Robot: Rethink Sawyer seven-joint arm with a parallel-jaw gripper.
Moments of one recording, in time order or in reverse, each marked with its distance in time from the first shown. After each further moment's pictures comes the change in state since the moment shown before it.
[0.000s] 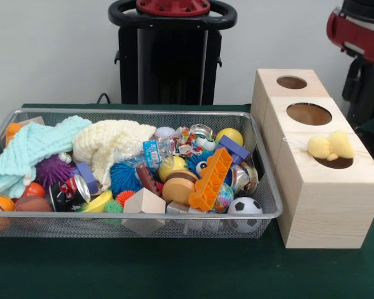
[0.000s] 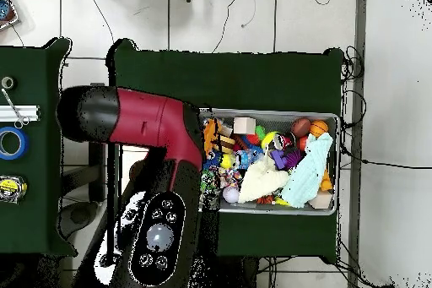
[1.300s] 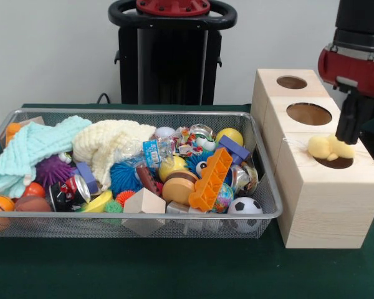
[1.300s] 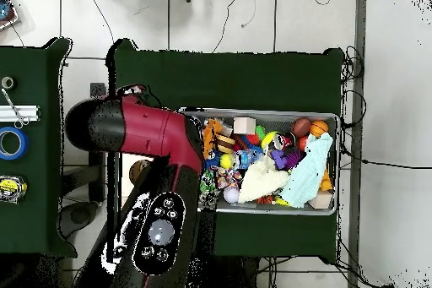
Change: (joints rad) arm 0.011 0.033 0.004 0.101 0.008 -0.386 0.000
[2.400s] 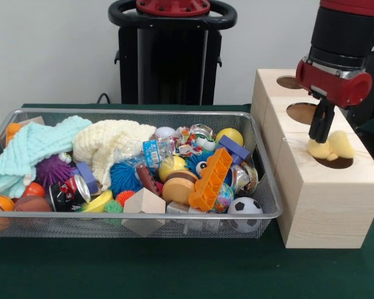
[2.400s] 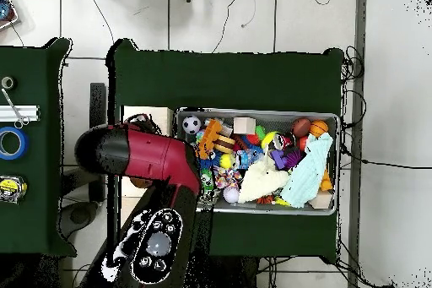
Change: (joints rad) arm 0.032 -0.015 0.006 0.154 -0.002 -0.039 0.000
